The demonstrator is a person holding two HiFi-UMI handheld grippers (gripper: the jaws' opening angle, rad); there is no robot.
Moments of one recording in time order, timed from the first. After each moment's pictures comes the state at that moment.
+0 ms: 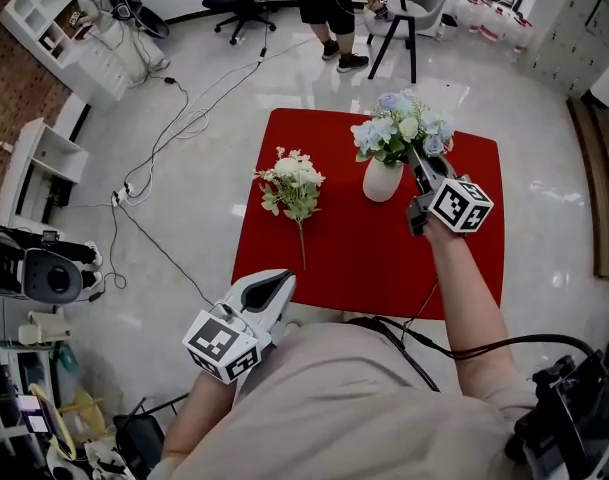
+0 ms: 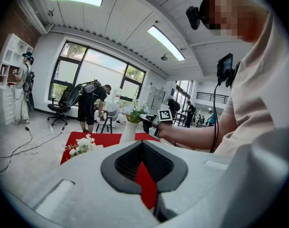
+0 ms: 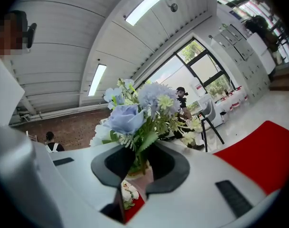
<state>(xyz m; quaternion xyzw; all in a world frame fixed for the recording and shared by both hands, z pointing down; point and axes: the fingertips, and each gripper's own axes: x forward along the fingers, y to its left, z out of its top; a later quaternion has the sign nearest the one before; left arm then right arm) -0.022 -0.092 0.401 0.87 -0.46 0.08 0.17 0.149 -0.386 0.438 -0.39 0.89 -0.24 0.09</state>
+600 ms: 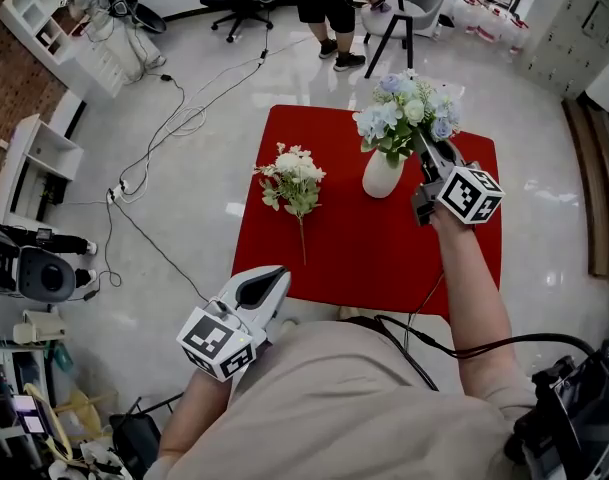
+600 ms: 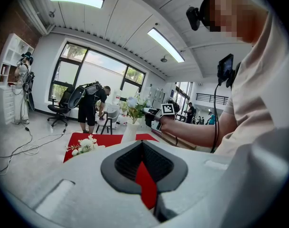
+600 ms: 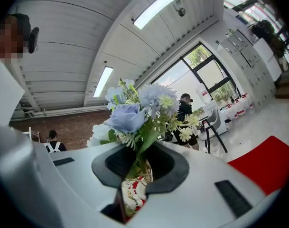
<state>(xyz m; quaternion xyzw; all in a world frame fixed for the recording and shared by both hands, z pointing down) -0.035 -0.081 0.397 0.87 -0.46 0.07 0.17 0.143 -0.377 0.384 -0.38 0.90 -0.20 0.10</state>
